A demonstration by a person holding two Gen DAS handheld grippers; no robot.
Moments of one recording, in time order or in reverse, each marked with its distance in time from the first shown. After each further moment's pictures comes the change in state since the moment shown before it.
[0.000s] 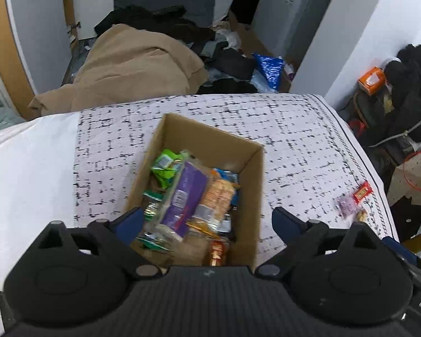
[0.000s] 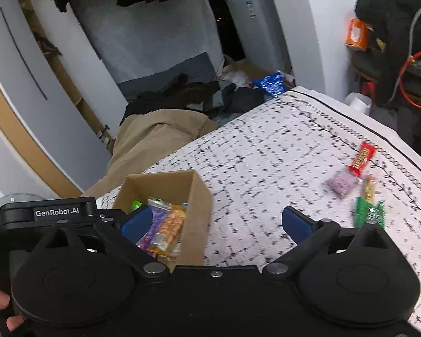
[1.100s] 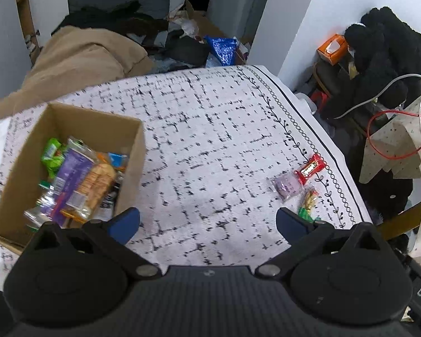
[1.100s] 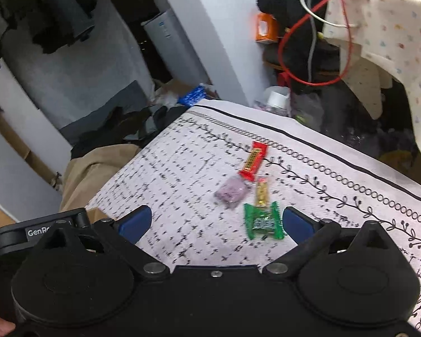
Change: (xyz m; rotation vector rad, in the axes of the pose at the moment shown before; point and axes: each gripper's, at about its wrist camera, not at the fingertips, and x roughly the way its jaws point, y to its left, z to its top) left arm 0.045 -0.138 -0.027 0.091 0.043 -0.070; right arm -0.023 -0.136 -0.003 0.242 -0.075 -0.176
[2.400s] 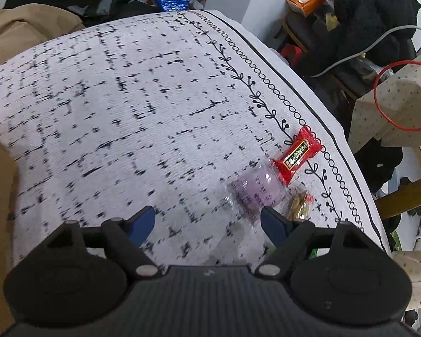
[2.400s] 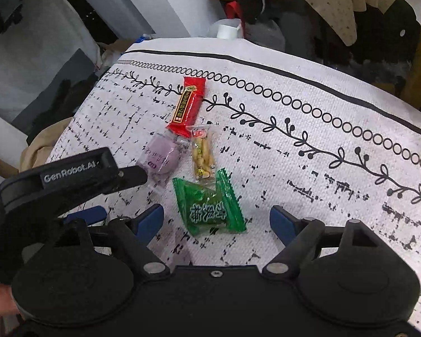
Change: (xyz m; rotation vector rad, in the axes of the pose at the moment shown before) left arm 0.157 -0.064 0.019 0.104 0.136 -0.136; right arm 0.117 -0.055 -0.012 0.154 0.232 -0.135
